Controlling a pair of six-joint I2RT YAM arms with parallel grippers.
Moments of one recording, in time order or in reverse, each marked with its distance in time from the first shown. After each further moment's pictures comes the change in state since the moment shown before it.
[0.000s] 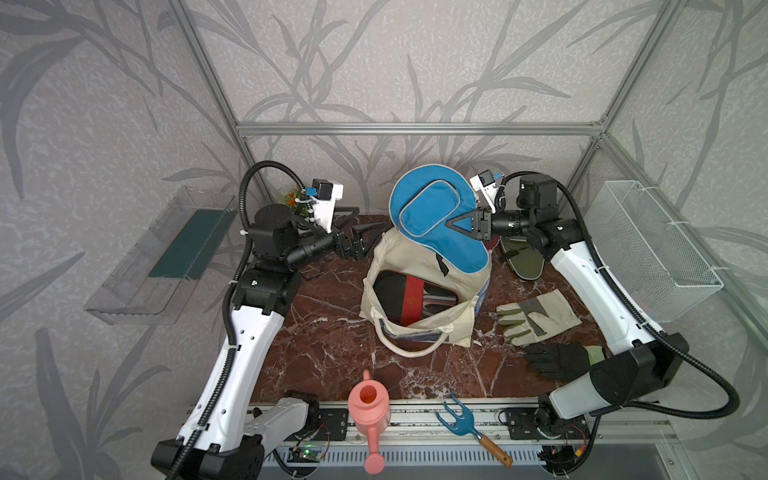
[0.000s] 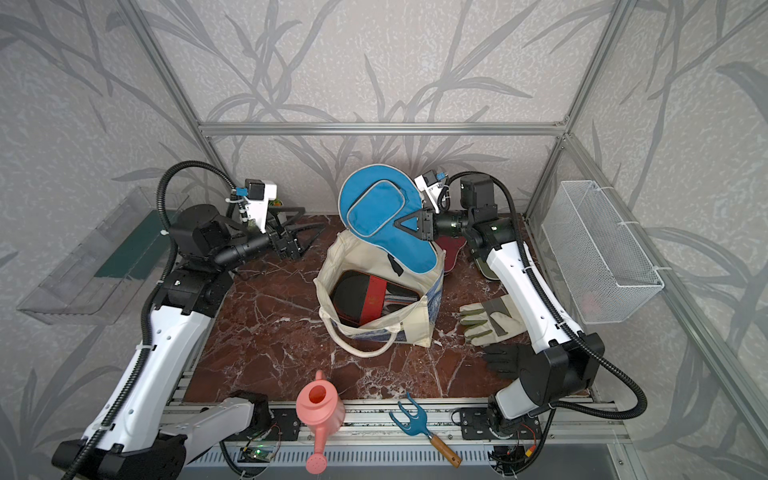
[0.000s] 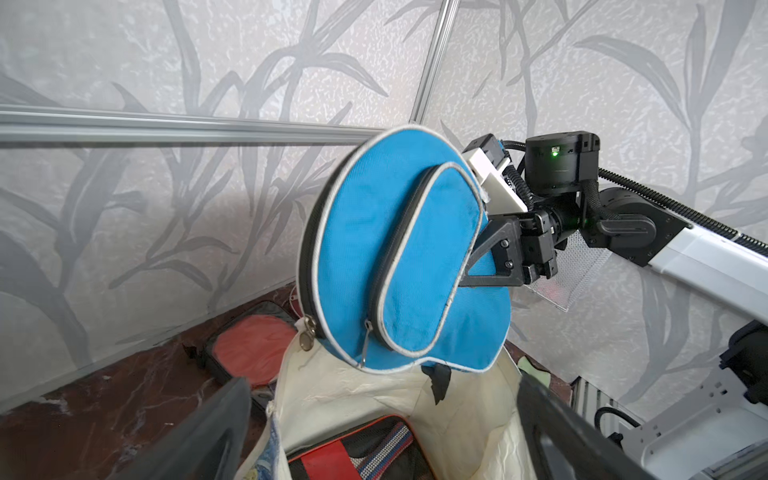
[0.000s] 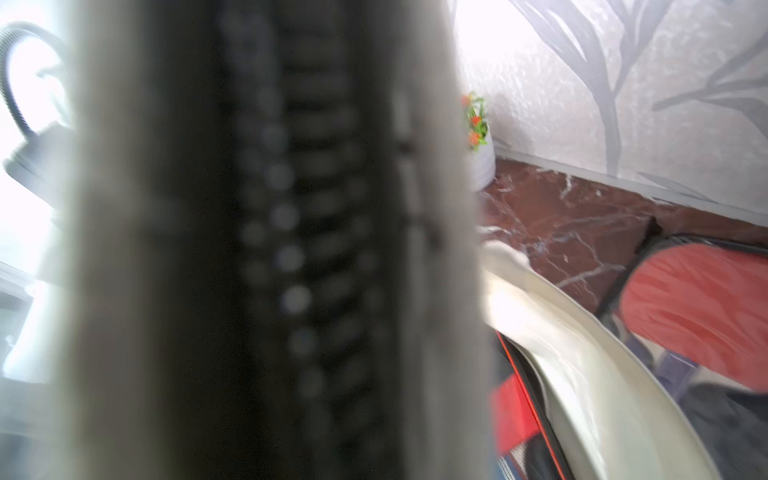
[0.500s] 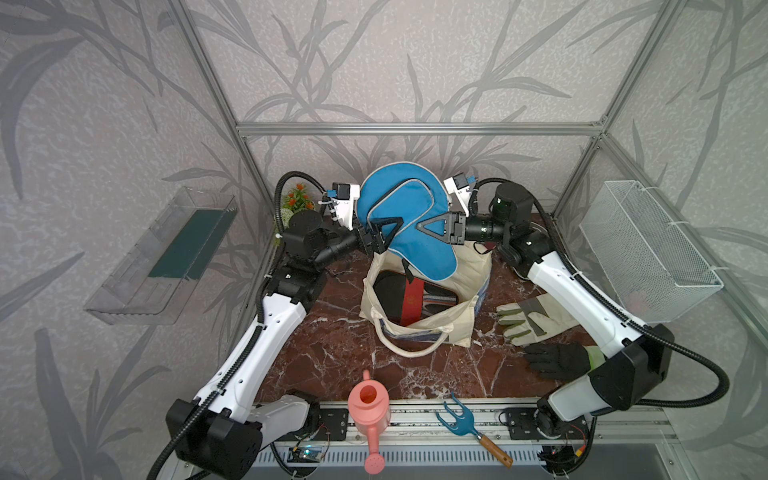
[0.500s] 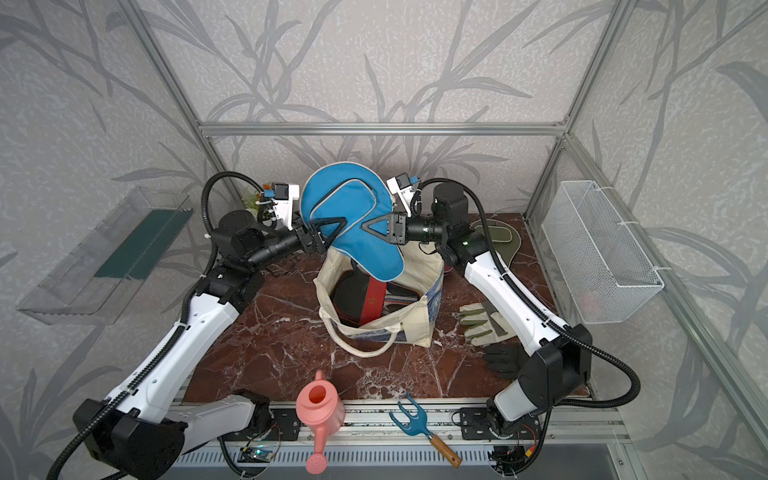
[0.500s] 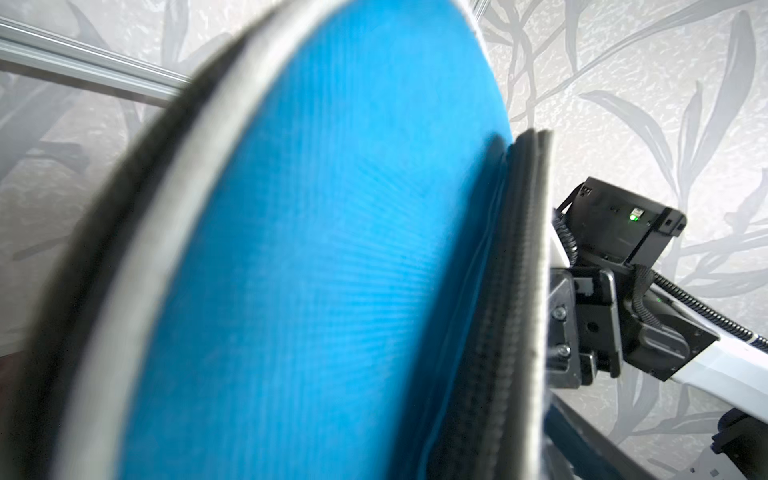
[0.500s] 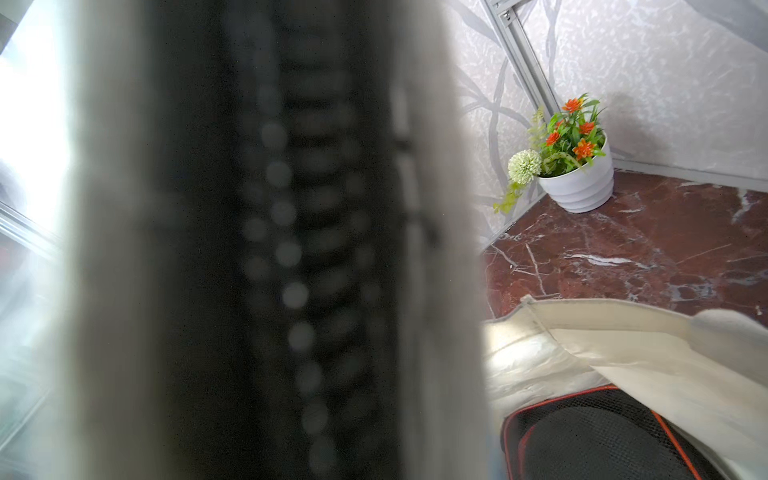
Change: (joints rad) left arm -0.102 0.077 -0.120 0.299 -0.102 -0.214; right arm 0.174 0.000 -0.132 0.421 0.008 0.340
